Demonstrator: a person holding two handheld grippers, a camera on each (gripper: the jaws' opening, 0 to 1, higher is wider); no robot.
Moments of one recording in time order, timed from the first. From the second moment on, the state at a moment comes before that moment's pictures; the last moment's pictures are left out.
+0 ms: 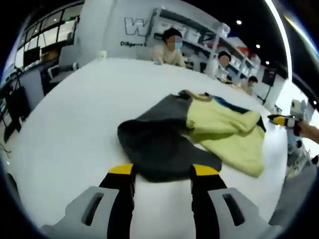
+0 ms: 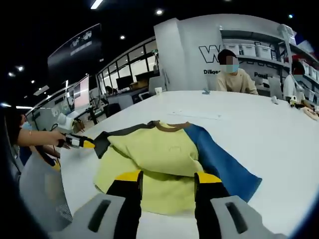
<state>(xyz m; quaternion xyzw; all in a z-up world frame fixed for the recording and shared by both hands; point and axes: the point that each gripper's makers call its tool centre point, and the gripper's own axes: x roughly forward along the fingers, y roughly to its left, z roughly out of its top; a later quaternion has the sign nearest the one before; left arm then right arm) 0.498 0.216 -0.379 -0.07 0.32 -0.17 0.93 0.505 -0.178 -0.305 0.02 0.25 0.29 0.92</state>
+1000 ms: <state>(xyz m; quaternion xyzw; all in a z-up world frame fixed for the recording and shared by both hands) 0.618 0.310 -0.262 0.31 0.18 -0.09 0.93 0.522 -0.174 -0.298 0.04 0.23 0.28 0.93</state>
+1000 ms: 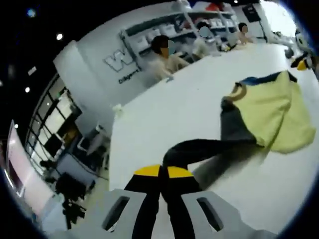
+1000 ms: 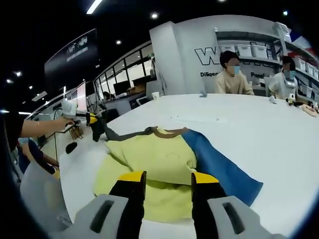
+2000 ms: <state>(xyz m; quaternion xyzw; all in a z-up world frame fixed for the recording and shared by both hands) 0.504 0.317 -0.342 0.06 0.26 -0.02 0.96 0.510 -0.167 -0.311 0.04 0.26 0.29 0.92</state>
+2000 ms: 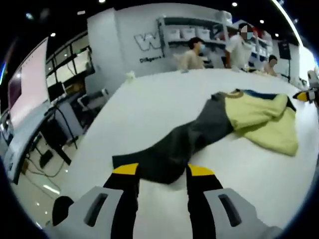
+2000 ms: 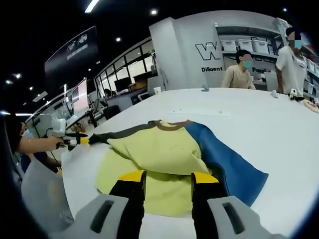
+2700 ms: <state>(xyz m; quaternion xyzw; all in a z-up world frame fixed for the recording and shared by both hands) 0.509 0.377 -0.315 0.05 0.24 0.12 0.96 0.510 -0.195 -0.314 0.04 0.26 0.26 0.93</state>
